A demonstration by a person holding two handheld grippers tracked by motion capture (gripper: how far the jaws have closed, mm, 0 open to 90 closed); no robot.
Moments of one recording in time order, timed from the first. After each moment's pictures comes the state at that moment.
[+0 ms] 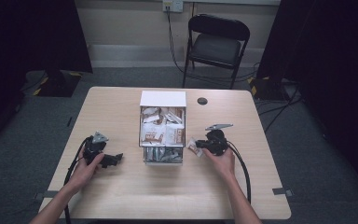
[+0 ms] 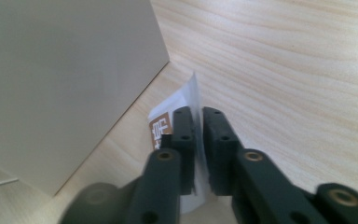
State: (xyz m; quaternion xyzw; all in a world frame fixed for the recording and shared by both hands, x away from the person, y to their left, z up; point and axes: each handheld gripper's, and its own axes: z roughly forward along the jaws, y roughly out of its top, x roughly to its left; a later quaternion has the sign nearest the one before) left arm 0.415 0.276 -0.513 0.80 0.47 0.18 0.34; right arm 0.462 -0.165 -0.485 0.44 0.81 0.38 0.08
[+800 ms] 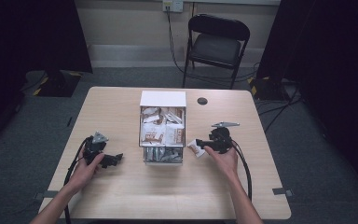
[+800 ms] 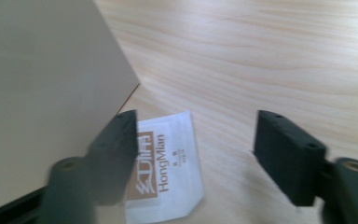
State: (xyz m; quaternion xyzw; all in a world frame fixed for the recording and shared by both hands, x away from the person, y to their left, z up) left arm 0.415 0.277 -0.513 0.80 0.46 0.18 0.33; right arm 0.463 -0.179 -0.475 0.49 0.77 0.39 0.12
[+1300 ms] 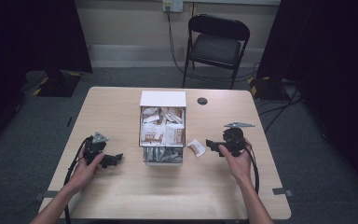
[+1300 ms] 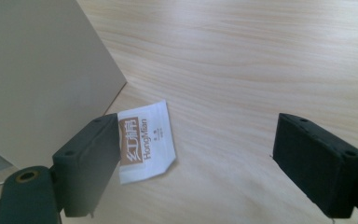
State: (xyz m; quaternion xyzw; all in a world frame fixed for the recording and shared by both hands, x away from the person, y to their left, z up) left arm 0.415 0.277 -0.513 0.80 0.47 0.18 0.34; right arm 0.439 -0.209 -0.445 0.51 0.76 0.38 0.14
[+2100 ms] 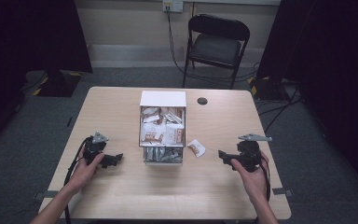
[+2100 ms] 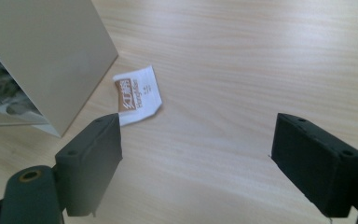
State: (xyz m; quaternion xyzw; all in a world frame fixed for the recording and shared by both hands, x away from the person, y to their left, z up) left arm 0.415 0.277 -0.513 0.80 0.47 0.18 0.34; right arm 0.380 -0.236 -0.424 0.53 0.75 0.36 0.17
